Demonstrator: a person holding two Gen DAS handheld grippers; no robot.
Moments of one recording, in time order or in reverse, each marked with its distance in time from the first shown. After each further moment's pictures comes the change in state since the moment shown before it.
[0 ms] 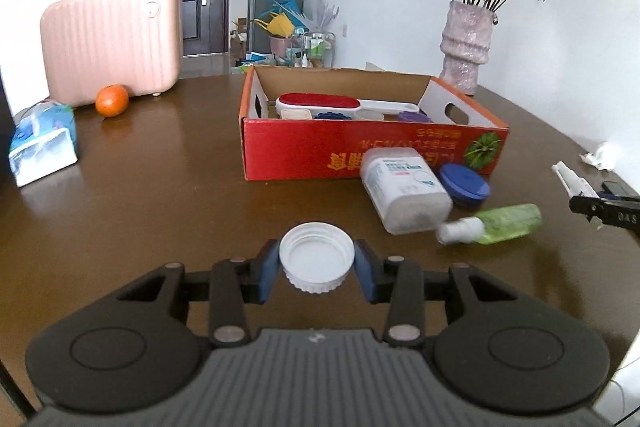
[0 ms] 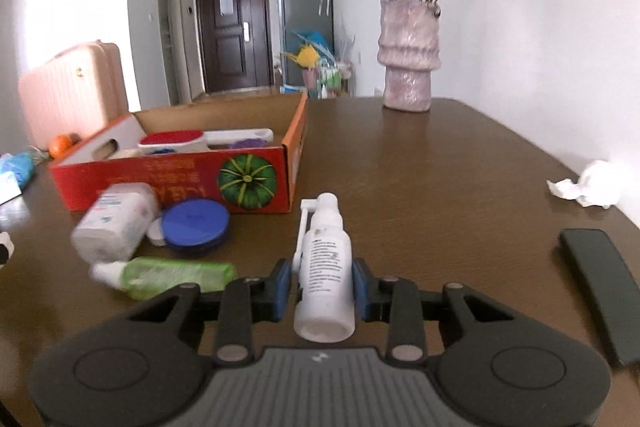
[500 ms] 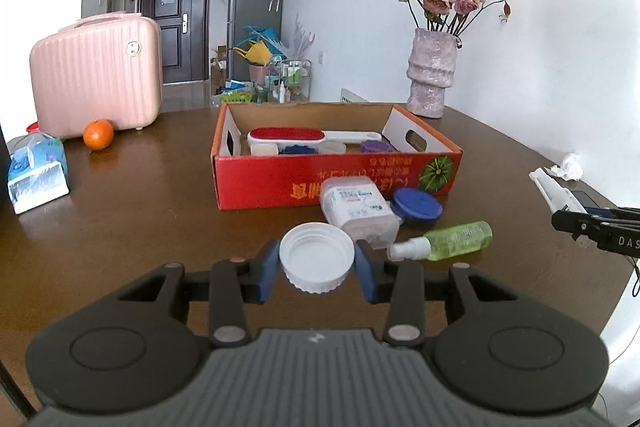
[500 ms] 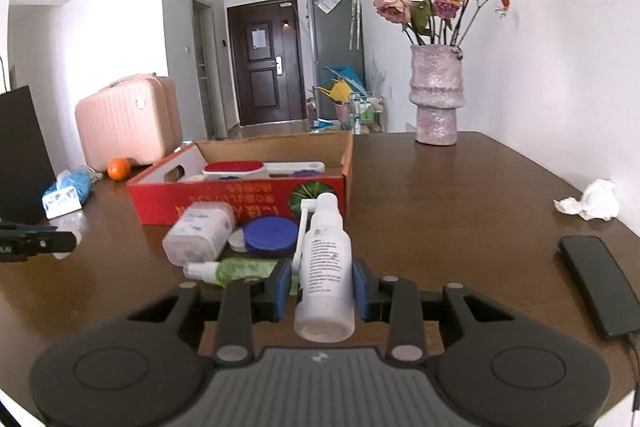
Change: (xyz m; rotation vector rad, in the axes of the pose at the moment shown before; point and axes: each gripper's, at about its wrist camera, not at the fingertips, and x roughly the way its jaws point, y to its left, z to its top) left arm -0.033 -0.021 0.009 0.040 -0.082 -0.059; right arm -0.070 0.023 -0.008 -0.006 -0.101 0.110
